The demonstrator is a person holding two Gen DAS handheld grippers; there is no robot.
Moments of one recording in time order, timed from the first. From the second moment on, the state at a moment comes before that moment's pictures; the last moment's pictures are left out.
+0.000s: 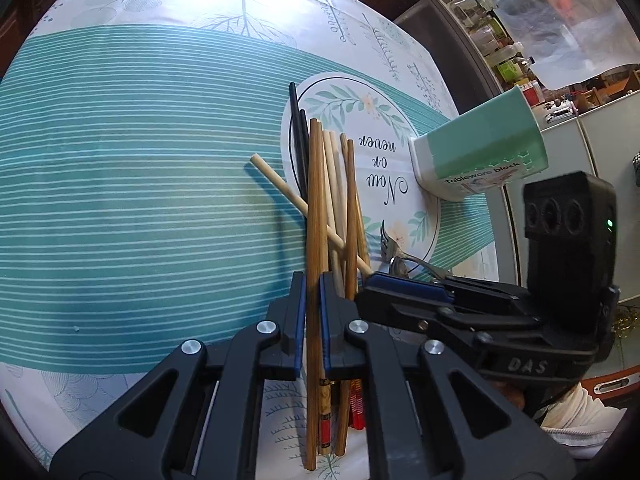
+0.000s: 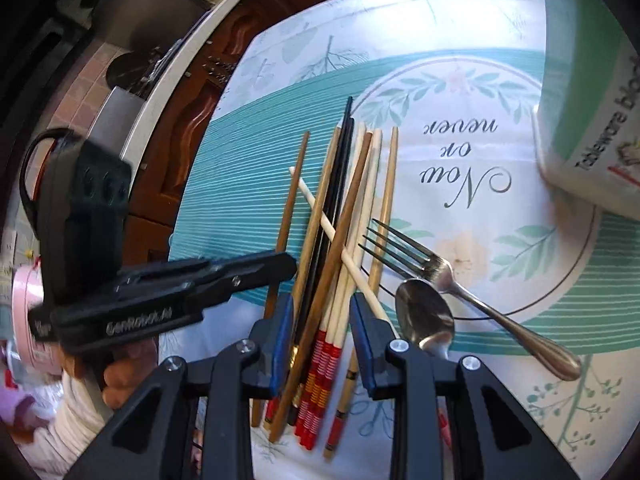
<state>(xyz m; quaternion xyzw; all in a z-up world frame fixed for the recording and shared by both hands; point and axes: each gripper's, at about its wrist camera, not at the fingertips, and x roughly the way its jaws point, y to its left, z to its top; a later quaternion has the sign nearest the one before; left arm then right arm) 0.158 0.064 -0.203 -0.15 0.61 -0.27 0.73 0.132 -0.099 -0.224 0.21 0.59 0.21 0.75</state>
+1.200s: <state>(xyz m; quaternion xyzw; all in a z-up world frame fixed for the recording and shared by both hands) 0.098 0.005 0.041 -0.08 0.33 -0.27 0.90 0.075 -0.188 -0.075 0.22 0.36 0.18 0.89</state>
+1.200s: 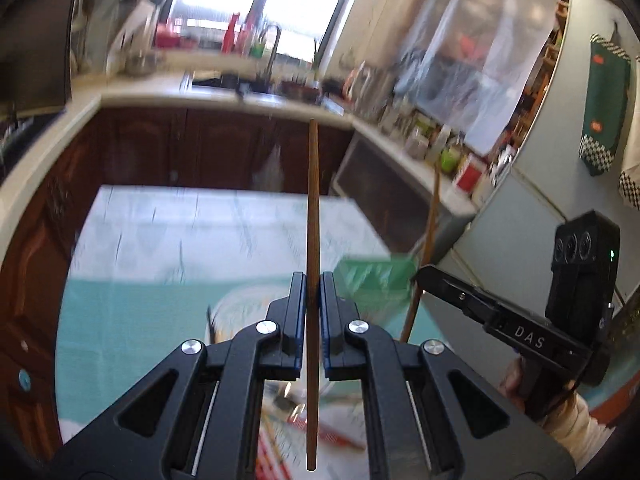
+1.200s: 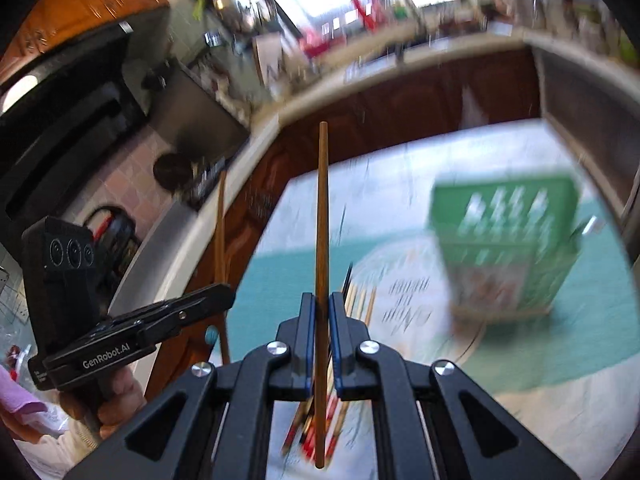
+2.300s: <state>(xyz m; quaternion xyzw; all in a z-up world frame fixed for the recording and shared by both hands) 0.179 -0.149 -0.044 -0.06 0.16 -0.25 0.95 0.128 -0.268 -0.106 0.10 0.15 0.08 0.98</state>
